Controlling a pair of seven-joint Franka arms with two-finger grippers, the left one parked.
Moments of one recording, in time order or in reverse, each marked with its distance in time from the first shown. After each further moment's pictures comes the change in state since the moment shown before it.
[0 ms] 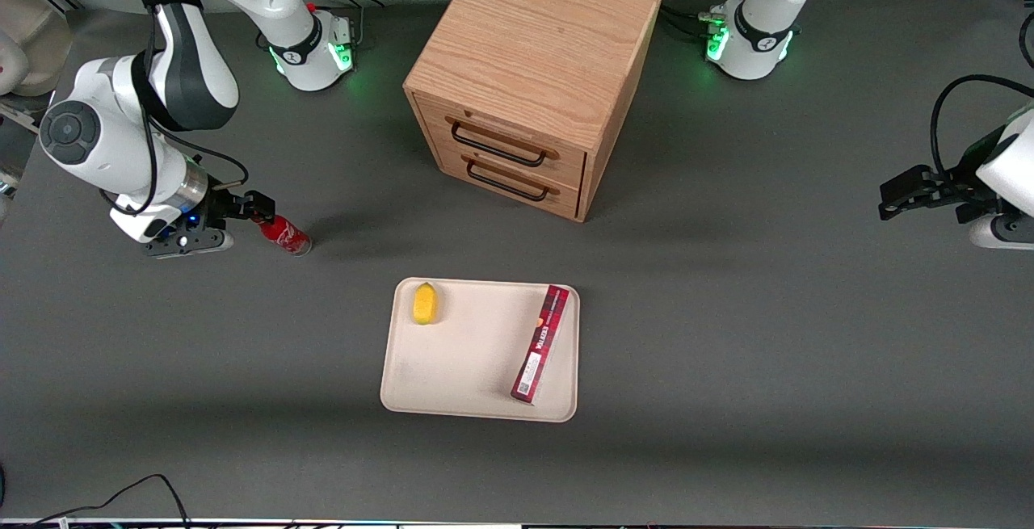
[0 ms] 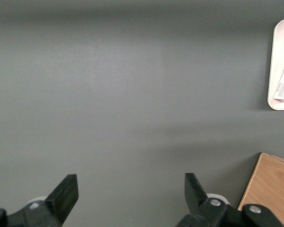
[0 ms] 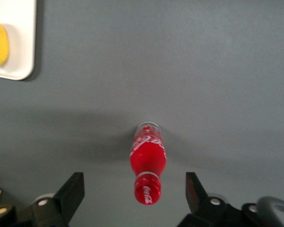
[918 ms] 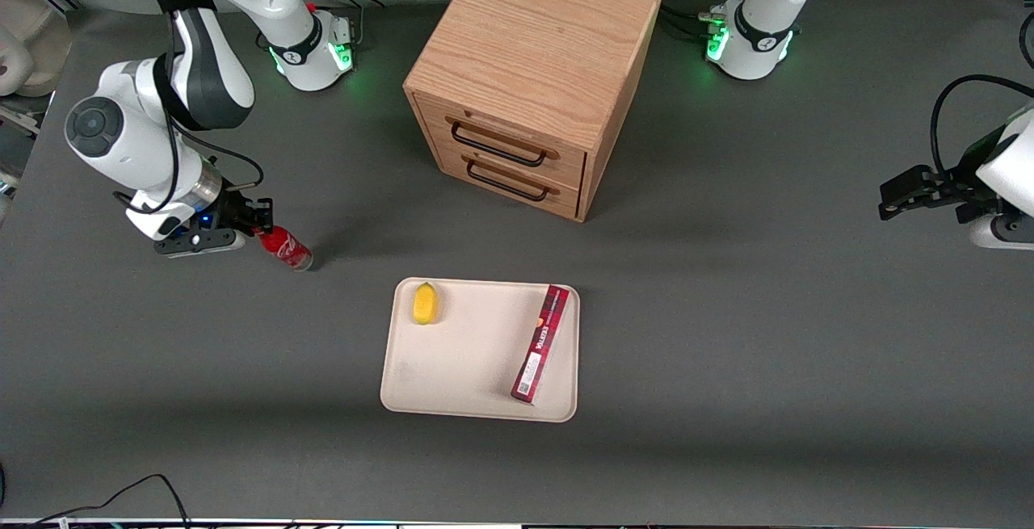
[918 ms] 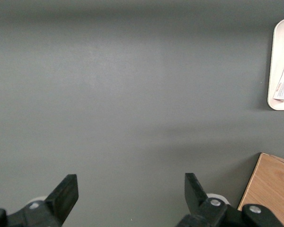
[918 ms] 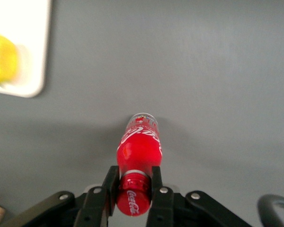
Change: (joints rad) arm 0.007 0.030 0.063 0.089 0.001 0.019 0.075
